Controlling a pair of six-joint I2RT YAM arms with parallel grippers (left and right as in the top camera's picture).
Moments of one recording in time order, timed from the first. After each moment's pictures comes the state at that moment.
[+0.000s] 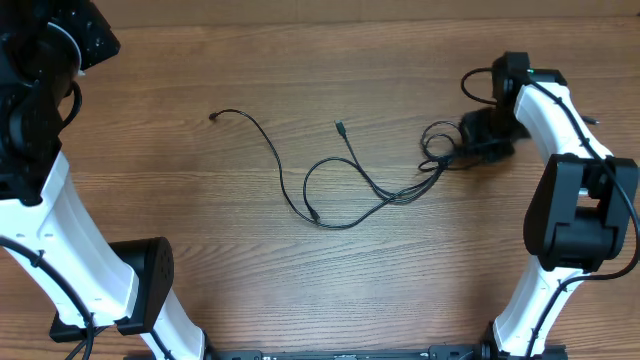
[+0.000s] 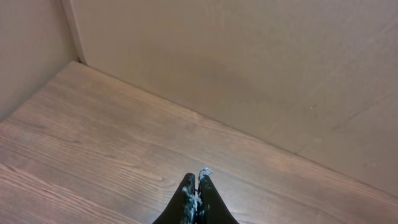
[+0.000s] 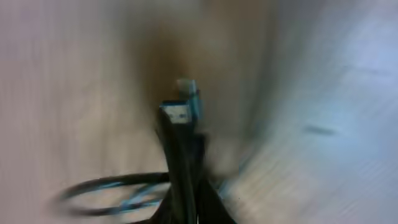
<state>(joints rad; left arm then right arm) 0.08 1.96 3.13 -1.68 -0.09 -0.35 -0.07 2.11 1.62 -1.01 -0.17 1.09</state>
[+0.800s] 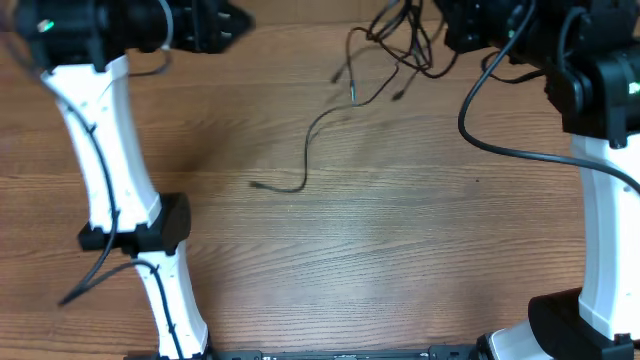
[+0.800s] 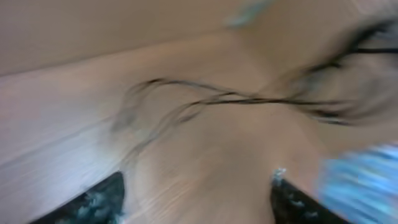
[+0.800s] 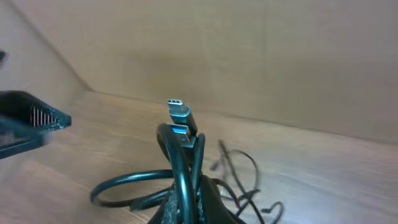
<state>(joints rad) 0.02 2.31 3.10 -1.68 0.97 0.12 0.20 1.71 2.31 -1.10 -0.29 0.13</state>
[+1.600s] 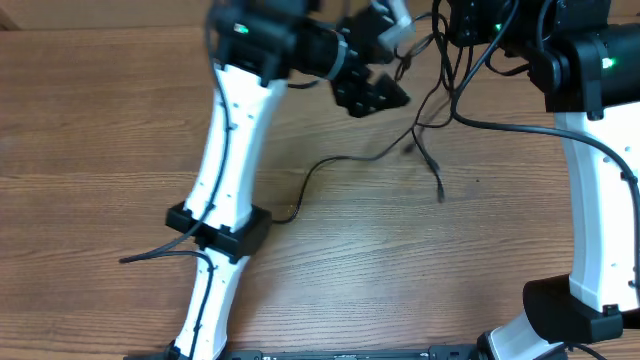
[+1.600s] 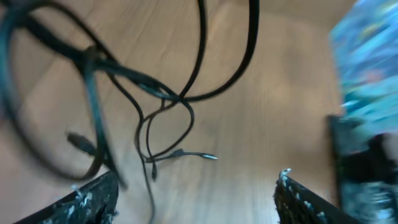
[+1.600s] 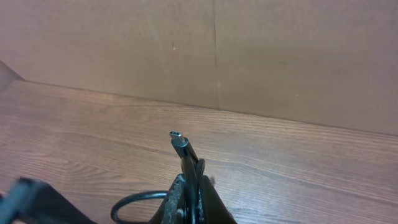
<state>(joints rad) -0.47 2.39 3.09 -1.60 0.76 0.54 0.19 1.76 2.30 -1.09 -0.13 0.07</state>
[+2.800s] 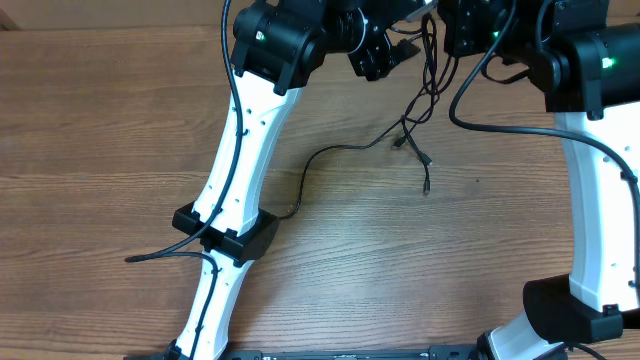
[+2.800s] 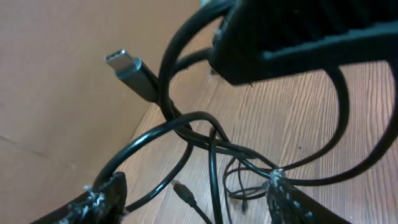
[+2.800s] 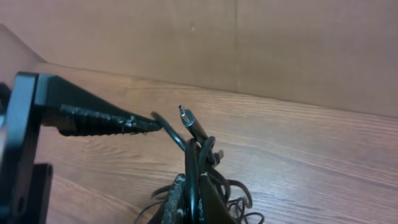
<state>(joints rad) -0.50 2.39 3.09 -1.31 0.47 0.52 0.19 1.76 2.30 -1.16 -0.22 0.07</state>
